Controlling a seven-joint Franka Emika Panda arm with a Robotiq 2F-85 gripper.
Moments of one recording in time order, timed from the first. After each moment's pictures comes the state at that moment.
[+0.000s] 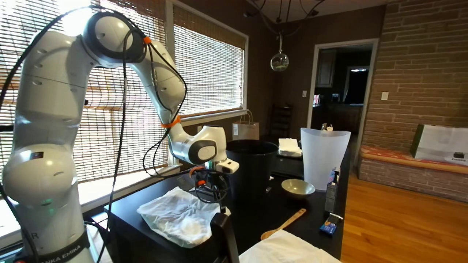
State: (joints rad) arm -0.04 0.25 -0.09 -2.47 -0.12 2.78 0.39
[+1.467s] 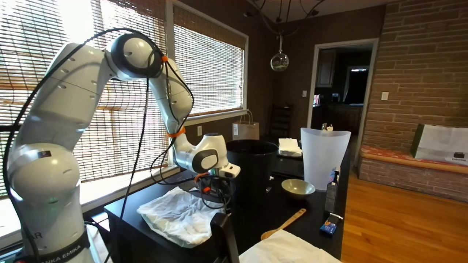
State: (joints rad) arm 0.07 0.42 -0.14 -2.37 -0.07 2.95 0.39
